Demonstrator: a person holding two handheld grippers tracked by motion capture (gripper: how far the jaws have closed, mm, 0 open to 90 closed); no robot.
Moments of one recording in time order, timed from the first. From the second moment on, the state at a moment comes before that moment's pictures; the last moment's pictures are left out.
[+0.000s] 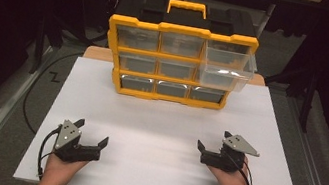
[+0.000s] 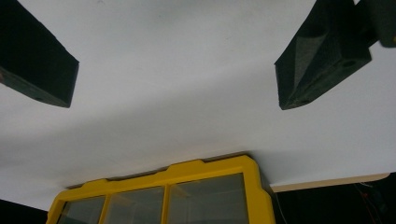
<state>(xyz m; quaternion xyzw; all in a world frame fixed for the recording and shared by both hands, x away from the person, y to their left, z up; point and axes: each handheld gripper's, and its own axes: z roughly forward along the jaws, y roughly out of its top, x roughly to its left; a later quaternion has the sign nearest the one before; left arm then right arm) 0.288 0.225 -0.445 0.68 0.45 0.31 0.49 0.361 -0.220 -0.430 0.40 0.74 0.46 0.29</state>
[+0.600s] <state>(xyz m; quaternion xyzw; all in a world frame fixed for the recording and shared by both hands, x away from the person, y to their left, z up) 0.288 0.225 -0.444 0.68 0.44 0.31 0.50 0.359 -0.222 -0.429 0.40 0.74 0.47 0.29</state>
